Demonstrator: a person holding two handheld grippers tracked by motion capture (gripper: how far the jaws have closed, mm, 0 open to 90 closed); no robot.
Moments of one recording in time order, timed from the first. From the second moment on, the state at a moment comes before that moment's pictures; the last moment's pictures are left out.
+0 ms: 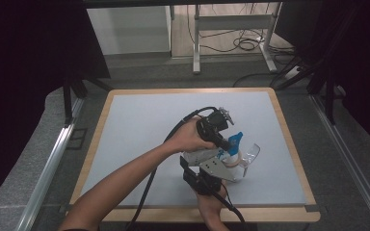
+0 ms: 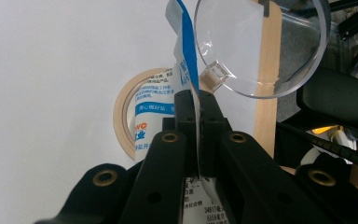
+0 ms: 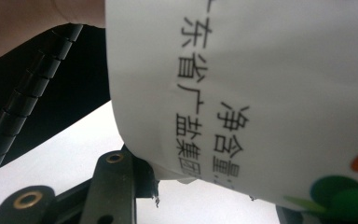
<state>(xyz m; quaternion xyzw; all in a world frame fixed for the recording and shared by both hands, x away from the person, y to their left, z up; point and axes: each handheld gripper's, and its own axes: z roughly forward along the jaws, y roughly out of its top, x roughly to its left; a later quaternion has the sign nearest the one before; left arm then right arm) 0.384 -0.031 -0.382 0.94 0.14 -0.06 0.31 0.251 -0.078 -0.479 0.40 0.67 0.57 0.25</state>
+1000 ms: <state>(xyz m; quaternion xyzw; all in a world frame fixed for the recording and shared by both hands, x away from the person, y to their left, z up) 0.386 -0.029 -0.385 0.94 0.14 -0.06 0.31 0.252 -0.077 -0.480 0.40 0.67 0.57 0.25</state>
